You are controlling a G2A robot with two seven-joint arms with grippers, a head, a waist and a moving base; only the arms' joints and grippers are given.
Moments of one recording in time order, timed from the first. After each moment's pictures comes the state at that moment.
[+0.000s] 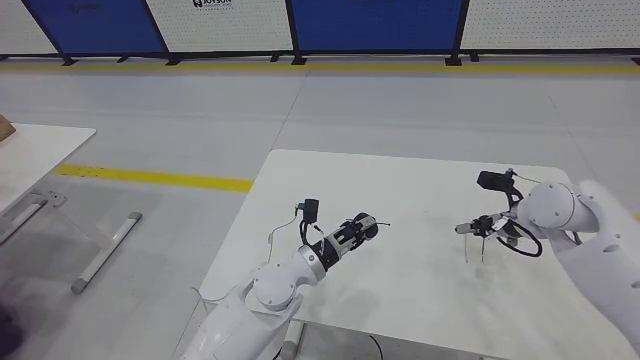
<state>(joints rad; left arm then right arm) 1.46 -1.19 -1.11 -1.70 -0.19 -0.08 -0.25 -0.68 -1.00 0.81 -1.27 -0.48 0.27 1.31</state>
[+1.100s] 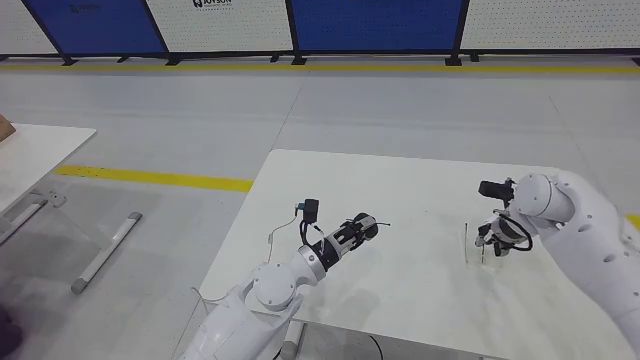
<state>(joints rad) 1.46 -1.19 -1.11 -1.70 -0.19 -0.08 -0.25 -0.54 -1.09 0.63 -1.00 -0.47 0.33 1.39</state>
